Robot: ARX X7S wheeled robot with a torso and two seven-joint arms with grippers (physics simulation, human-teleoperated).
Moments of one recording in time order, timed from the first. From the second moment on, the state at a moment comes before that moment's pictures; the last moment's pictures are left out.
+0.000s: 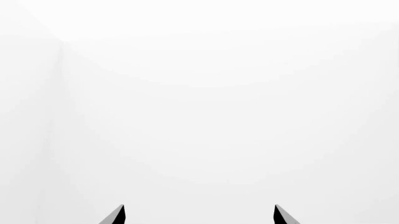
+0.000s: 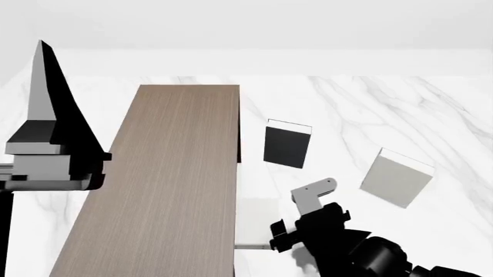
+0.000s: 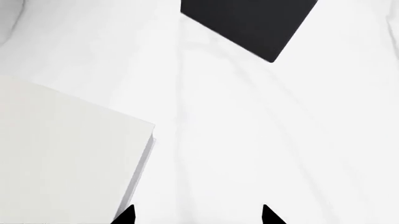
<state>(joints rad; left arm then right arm) -1.94 -1.29 2.14 0.99 -0.70 0.30 -1.47 0.90 0.48 -1.42 0.41 1.24 0.29 0.52</state>
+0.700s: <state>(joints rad) -1.92 -1.30 2.11 0.99 -0.71 0.29 -1.46 0.91 0.39 -1.44 0.47 1.24 0.28 0.46</state>
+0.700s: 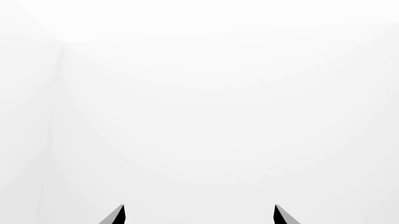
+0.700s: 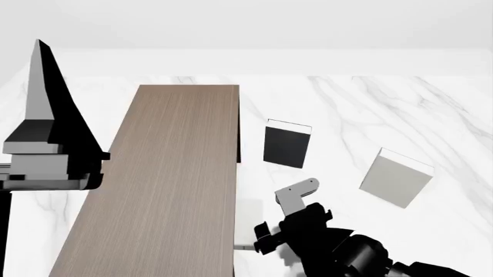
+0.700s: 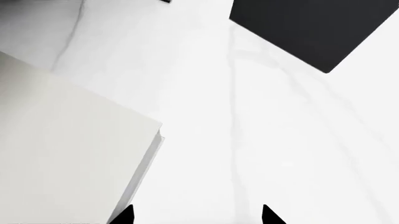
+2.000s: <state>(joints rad) -1.88 -1.31 2.06 0.99 -0.71 0.29 -1.45 0.93 0.23 -1.48 0.68 1.30 0.24 0.35</state>
